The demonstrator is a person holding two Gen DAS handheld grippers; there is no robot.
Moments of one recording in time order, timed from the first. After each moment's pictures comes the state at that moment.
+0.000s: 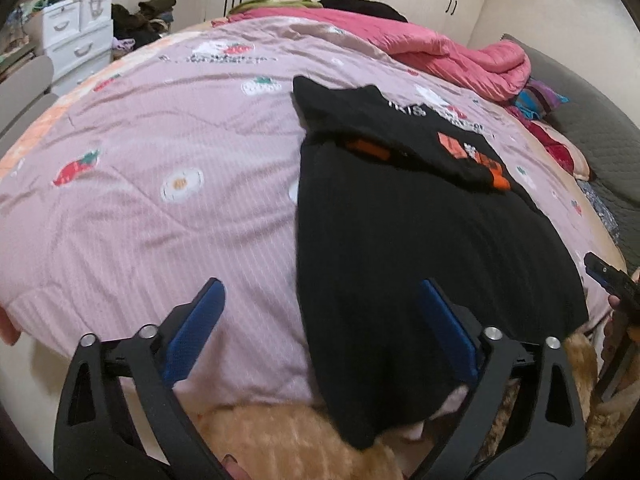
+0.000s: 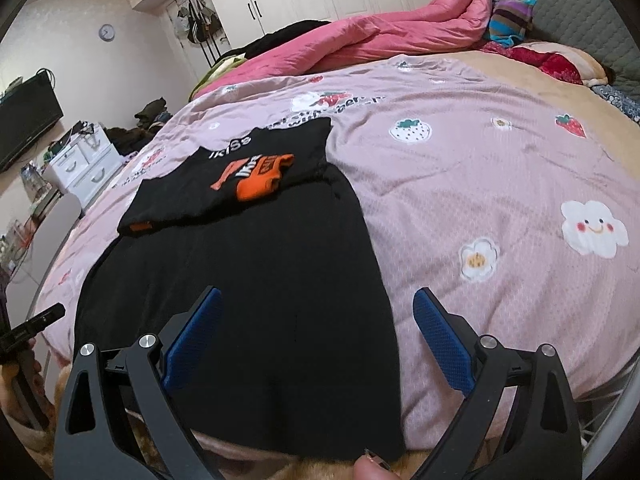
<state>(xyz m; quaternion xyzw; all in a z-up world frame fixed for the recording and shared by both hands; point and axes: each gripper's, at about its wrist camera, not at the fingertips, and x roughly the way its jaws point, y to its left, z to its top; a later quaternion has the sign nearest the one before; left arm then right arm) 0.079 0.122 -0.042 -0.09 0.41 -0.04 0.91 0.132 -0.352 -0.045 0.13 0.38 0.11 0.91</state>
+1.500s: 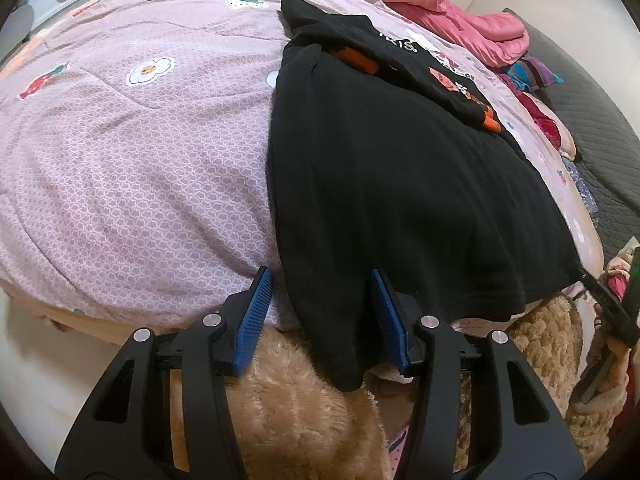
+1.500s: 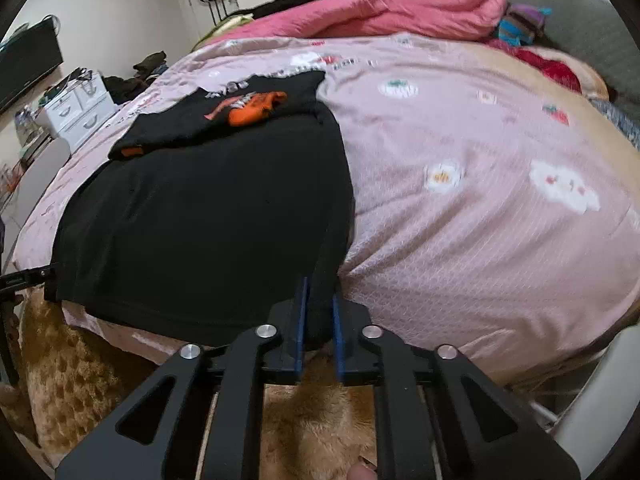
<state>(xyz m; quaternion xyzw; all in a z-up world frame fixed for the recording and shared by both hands) 0.062 0.110 -0.087 -0.13 0.49 -0.08 0.86 0.084 -0.360 -0.061 0.06 0.41 0.11 0.90</state>
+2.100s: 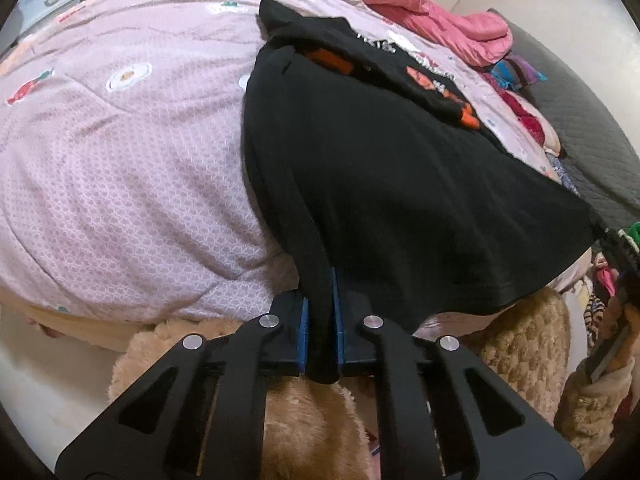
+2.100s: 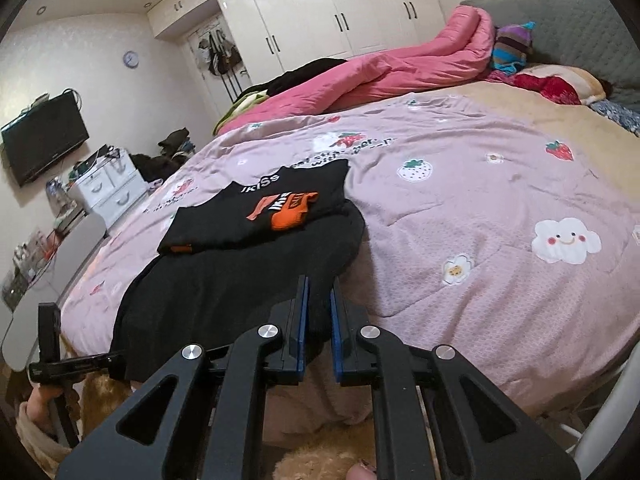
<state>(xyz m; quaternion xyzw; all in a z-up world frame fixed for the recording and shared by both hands) 0.057 0.104 -0.081 -0.14 0.48 -0.11 0.86 0.083 -0.376 -0.005 0.15 0.32 0.13 0.93</state>
